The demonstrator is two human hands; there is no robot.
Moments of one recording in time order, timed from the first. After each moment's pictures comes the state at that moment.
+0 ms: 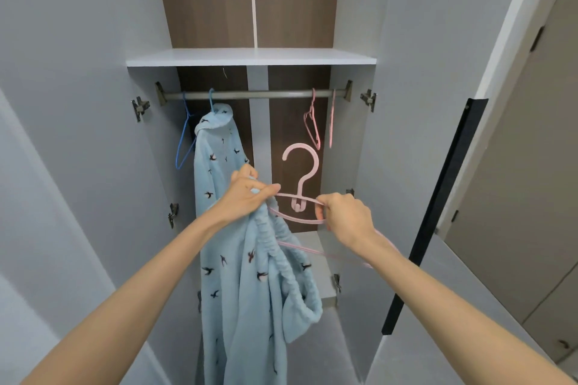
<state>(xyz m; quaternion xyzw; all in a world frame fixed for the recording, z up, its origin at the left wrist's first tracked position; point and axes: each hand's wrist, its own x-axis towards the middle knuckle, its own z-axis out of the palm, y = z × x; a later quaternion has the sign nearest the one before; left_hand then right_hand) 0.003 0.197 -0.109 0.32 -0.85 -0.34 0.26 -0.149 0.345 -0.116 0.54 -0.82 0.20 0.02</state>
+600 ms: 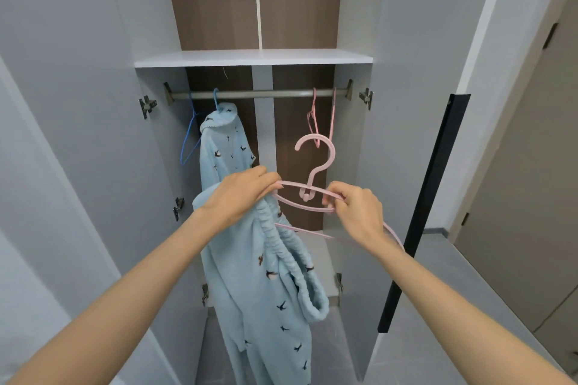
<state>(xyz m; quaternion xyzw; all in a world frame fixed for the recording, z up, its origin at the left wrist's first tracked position) 0.003 0.253 -0.093 0.23 -0.94 0.11 0.22 -0.183 0.386 -0.123 0.54 -0.75 0.38 0.07</state>
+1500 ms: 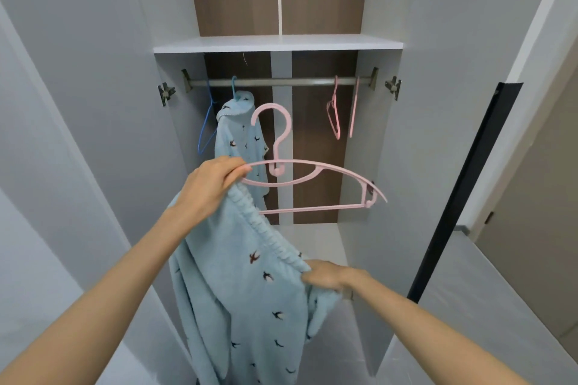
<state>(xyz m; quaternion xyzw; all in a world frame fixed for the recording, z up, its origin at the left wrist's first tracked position) 0.066 0.212 -0.103 0.31 -0.89 -0.06 0.33 -0.140 0.336 -0.243 0.59 -0.69 0.09 -0.41</state>
